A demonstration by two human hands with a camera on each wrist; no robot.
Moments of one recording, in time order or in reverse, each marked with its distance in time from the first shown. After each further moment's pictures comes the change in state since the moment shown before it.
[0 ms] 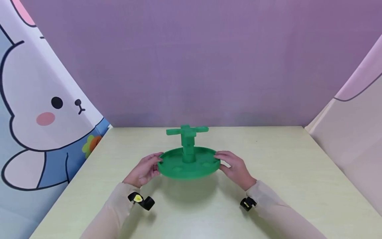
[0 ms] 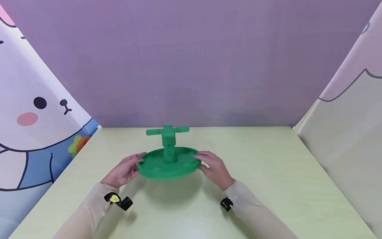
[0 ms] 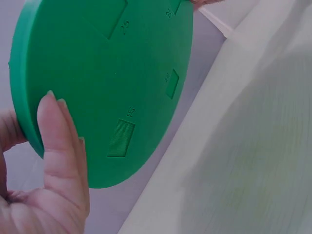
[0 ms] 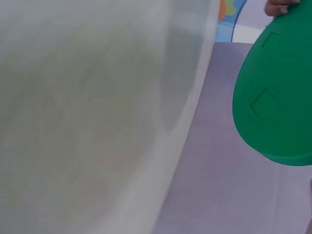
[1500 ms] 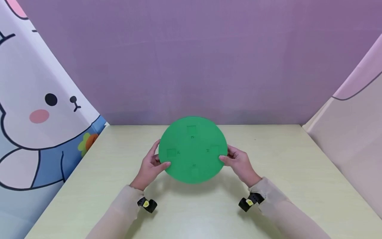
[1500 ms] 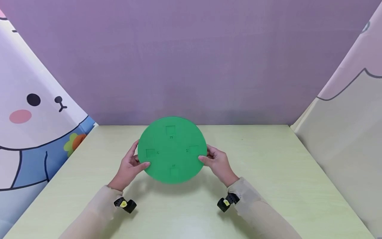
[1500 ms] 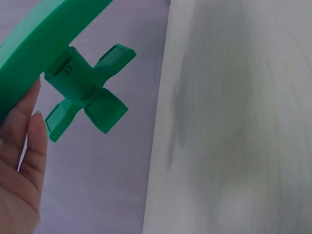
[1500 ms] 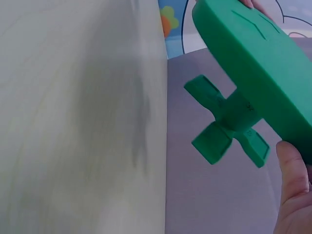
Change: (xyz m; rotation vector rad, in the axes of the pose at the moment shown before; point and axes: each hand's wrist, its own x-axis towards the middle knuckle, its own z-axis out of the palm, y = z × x) left_hand 0.006 -0.020 0.012 0.384 -0.095 0.602; right_hand 0.018 -0.023 -0.022 0.587 -0.002 0.882
